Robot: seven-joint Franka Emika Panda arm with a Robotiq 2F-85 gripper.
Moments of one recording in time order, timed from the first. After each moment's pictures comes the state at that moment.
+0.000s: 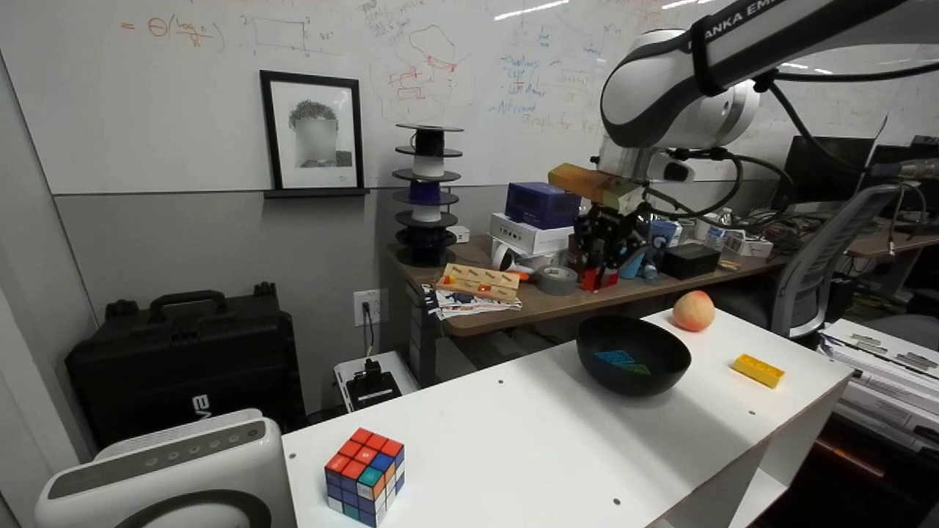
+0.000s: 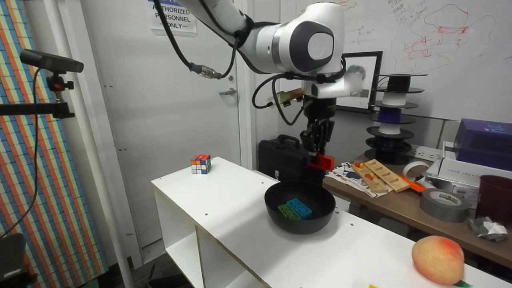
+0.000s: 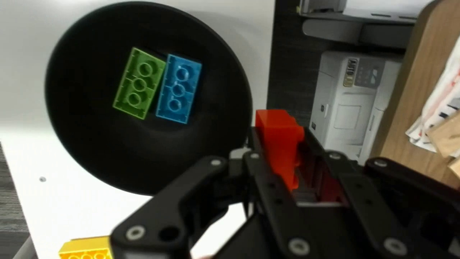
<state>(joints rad) 0.06 1.01 -0.11 -1.03 0.09 2.10 1.39</state>
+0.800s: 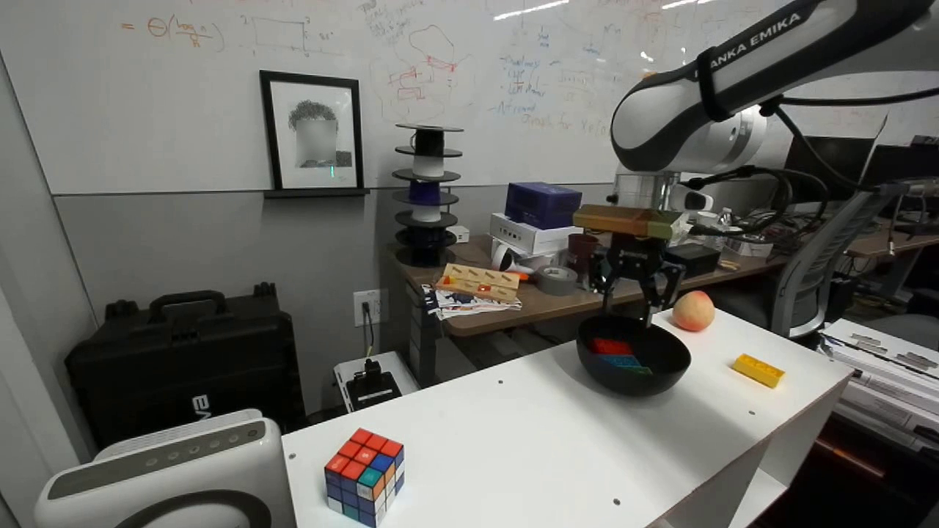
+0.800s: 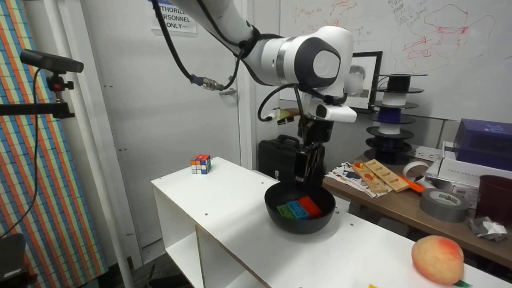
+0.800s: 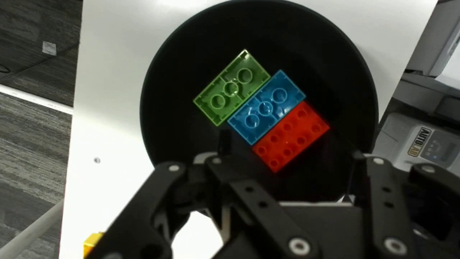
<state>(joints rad) 0.01 1.02 -0.08 -1.08 0.10 1.94 1.14</state>
